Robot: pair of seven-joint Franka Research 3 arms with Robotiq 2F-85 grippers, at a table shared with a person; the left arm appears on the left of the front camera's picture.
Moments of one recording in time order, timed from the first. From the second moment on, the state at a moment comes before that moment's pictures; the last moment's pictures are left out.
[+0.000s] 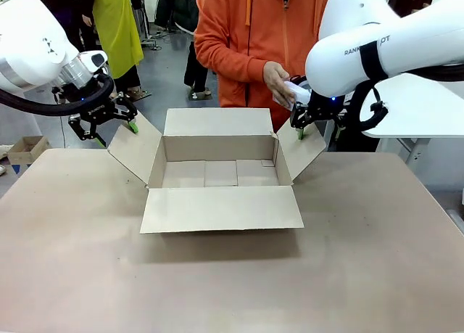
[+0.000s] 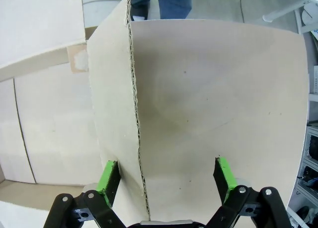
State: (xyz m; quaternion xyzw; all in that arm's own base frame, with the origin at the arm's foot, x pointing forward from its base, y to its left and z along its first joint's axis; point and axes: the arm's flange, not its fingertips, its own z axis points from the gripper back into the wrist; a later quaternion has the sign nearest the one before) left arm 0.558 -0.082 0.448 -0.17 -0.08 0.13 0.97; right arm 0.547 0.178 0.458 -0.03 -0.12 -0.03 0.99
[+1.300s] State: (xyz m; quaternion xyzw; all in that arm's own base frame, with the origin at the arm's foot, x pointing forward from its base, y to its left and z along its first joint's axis) left arm 0.558 -0.082 0.448 -0.17 -0.08 0.13 0.97; right arm 0.547 0.179 0.458 -0.03 -0.12 -0.03 0.99
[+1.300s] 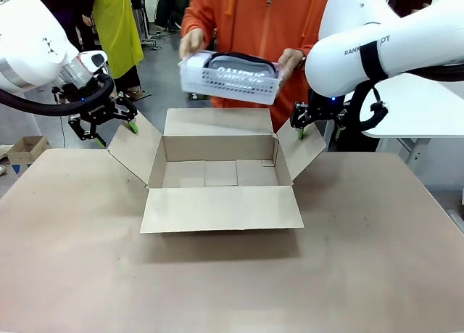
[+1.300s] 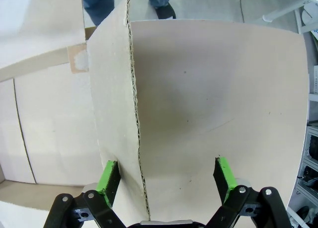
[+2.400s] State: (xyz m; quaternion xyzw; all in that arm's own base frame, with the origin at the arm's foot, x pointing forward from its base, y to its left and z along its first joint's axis) left arm 0.558 -0.082 0.448 -0.17 -0.08 0.13 0.97; right arm 0.547 0.179 0.458 -0.03 -0.12 -0.03 0.99
